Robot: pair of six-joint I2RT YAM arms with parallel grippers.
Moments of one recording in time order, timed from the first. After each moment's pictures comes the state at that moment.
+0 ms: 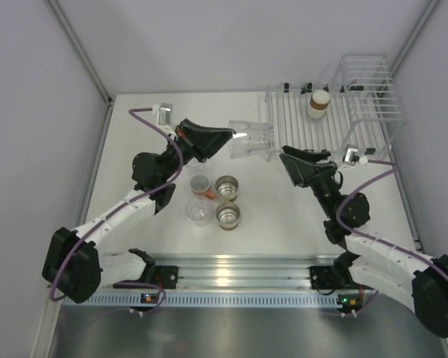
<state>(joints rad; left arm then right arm) -0.53 1.18 0.75 1.05 0.48 -1.01 0.58 0.86 0.27 1.24 -0.04 0.95</state>
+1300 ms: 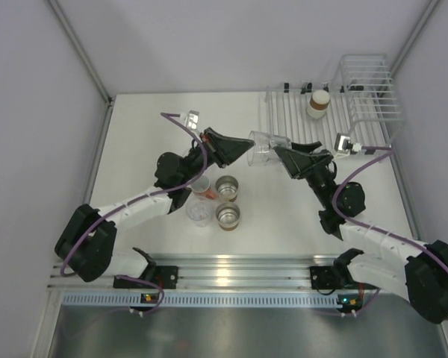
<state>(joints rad) -0.64 1.35 0.72 1.13 0.43 -1.02 0.57 1.02 0.38 1.29 -0.13 1.07</state>
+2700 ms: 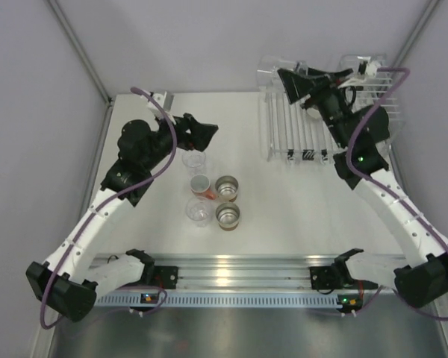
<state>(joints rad) -0.48 1.03 1.05 -0.01 0.21 -0.38 0.44 1.12 1.12 0.51 -0.10 0.56</state>
